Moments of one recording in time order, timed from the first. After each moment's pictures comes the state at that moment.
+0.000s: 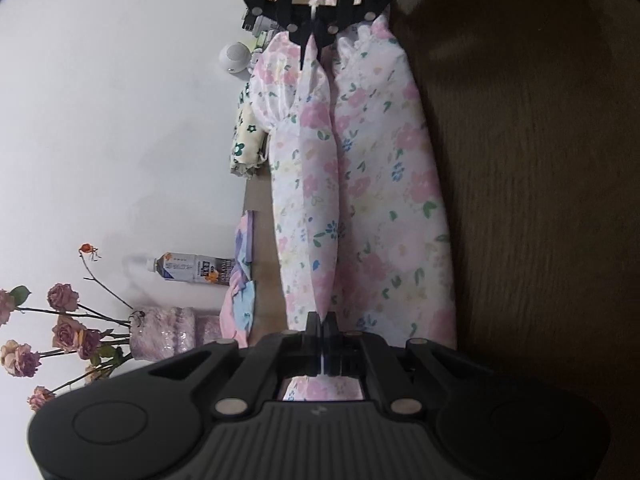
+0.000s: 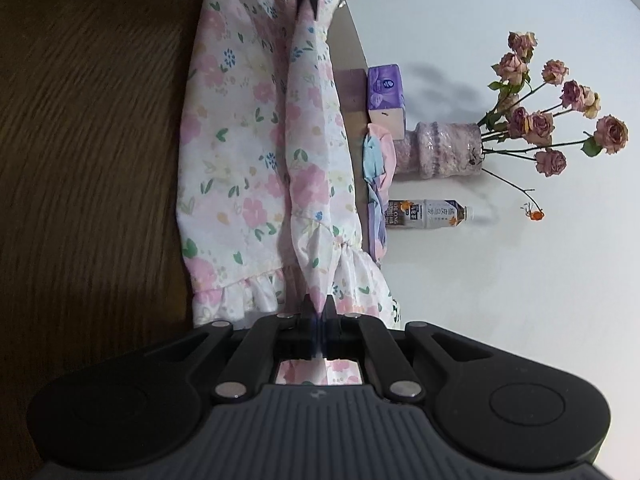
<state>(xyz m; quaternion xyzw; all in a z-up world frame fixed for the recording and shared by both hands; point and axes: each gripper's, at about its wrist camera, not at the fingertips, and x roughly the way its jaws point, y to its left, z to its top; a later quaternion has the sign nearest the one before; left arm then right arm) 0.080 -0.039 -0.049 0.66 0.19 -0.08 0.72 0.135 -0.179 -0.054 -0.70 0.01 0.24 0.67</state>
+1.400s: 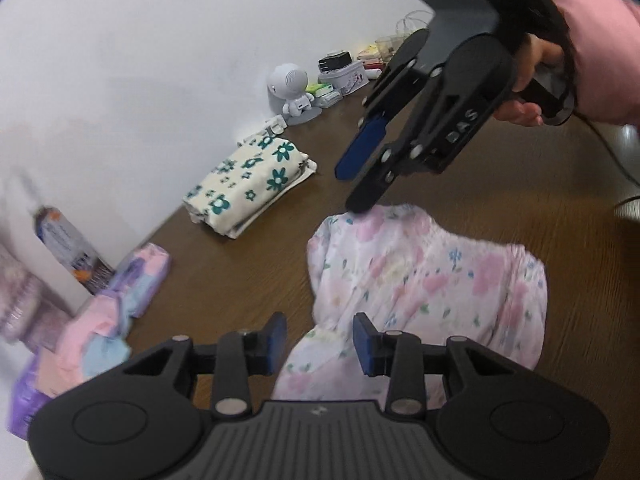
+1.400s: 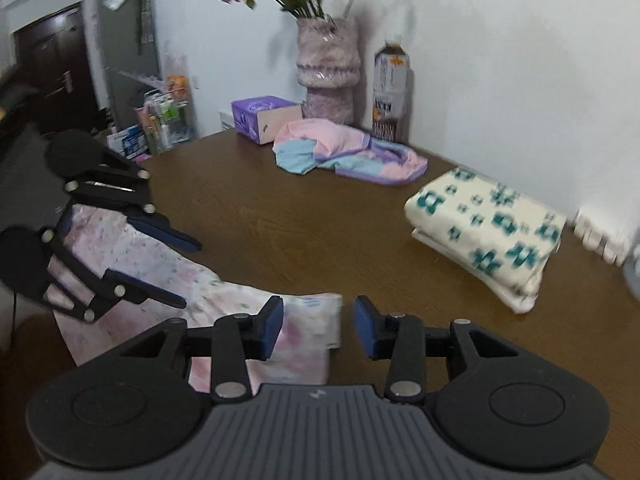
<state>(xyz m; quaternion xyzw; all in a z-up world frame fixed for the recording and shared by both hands) 0.239 -0.095 0.055 0.27 0.31 -0.24 0.88 0.340 -0.301 0.077 -0.15 0.31 0.44 0.83</state>
